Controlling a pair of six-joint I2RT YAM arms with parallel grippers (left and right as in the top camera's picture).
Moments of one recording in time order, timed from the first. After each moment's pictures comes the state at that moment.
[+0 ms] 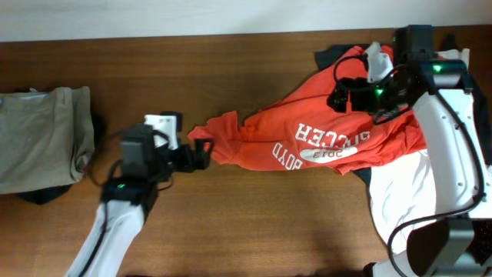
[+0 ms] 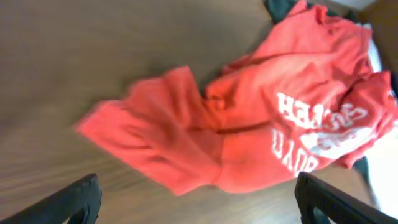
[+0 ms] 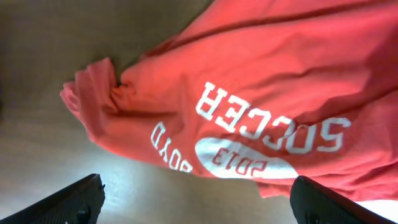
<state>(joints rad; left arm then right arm) -0.16 1.28 0.69 -0.12 0.40 -0.29 -0.06 1.69 1.69 -1.22 -0.36 0.05</state>
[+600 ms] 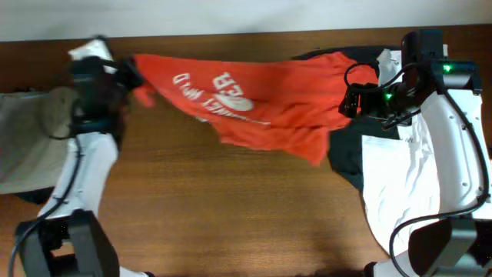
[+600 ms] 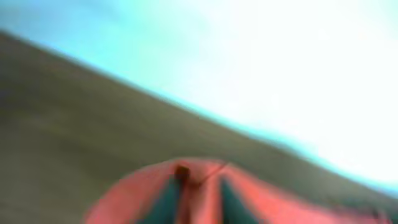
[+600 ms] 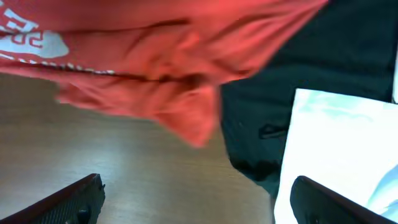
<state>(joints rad) 0.10 1.66 1.17 0.12 0.10 -0.41 -0.09 1.69 1.69 -1.29 -0.28 0.05</state>
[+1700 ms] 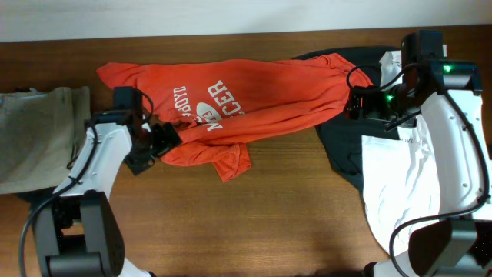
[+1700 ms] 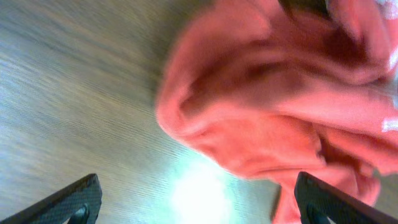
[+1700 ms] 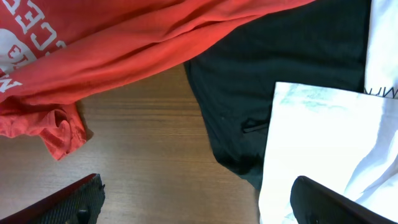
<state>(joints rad) 0.03 1.76 1.21 -0.87 0.16 -0.52 -0.09 1.69 1.69 -1.31 -0.22 0.05</state>
